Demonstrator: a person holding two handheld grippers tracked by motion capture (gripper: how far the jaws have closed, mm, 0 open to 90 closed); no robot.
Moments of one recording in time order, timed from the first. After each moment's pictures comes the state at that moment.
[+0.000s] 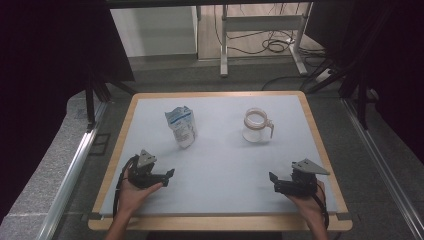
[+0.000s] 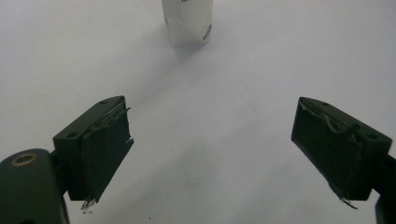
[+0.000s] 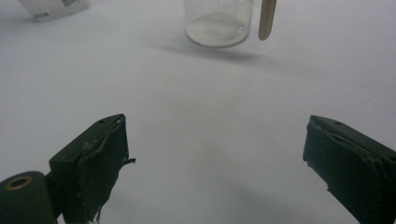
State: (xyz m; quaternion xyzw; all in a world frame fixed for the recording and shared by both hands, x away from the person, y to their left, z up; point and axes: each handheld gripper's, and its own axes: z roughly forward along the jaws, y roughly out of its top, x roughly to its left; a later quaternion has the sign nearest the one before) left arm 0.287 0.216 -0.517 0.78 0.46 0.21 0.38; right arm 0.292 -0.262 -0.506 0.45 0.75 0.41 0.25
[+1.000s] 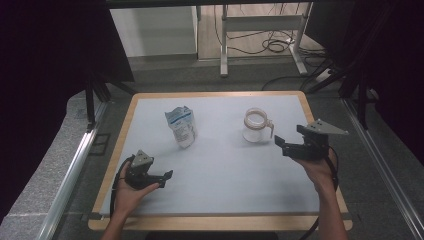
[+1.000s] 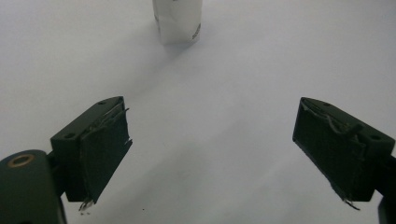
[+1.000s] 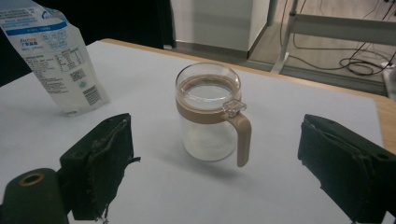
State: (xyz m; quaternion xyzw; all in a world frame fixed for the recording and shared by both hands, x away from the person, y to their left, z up) left arm 0.285 0.223 -0.515 0.78 0.45 0.18 0.40; right arm 0.349 -0.263 -0.409 0.41 0.74 0.47 0.26
